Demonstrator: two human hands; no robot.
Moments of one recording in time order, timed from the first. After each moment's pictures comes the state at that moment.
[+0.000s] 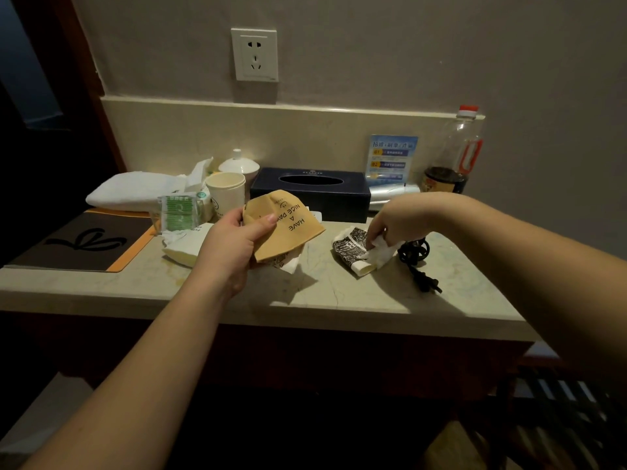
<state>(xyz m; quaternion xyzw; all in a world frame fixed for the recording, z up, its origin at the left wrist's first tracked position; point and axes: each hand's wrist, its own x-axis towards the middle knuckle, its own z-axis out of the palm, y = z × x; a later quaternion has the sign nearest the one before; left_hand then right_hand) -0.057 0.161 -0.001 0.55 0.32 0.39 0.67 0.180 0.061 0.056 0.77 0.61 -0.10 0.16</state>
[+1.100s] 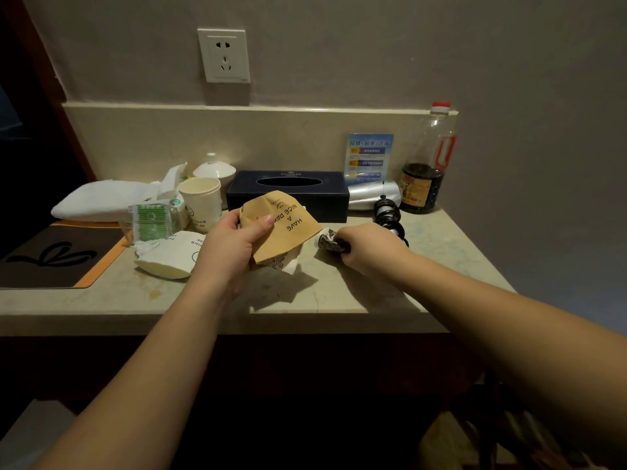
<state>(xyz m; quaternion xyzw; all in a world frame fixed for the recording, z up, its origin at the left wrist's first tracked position) -0.030 0.156 -0.003 0.56 0.32 0.38 0.67 0.157 0.054 -0.009 0.82 0.56 0.02 -0.09</state>
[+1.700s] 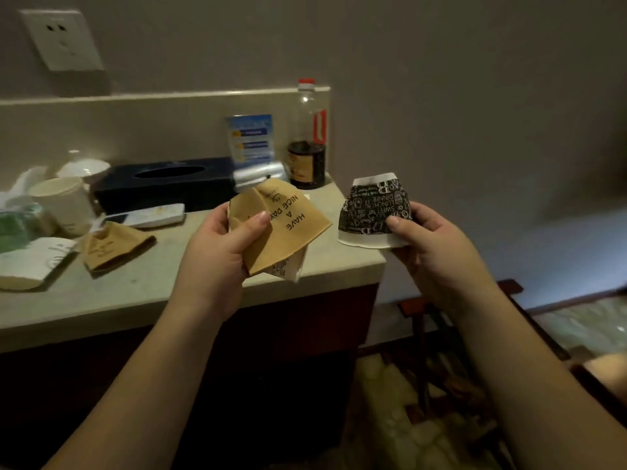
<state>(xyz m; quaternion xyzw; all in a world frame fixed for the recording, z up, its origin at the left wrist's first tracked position) 0.049 -0.021 0.016 0.58 0.22 0.34 0.71 0.205 -0.195 0.010 0.53 0.24 -0.23 -0.78</state>
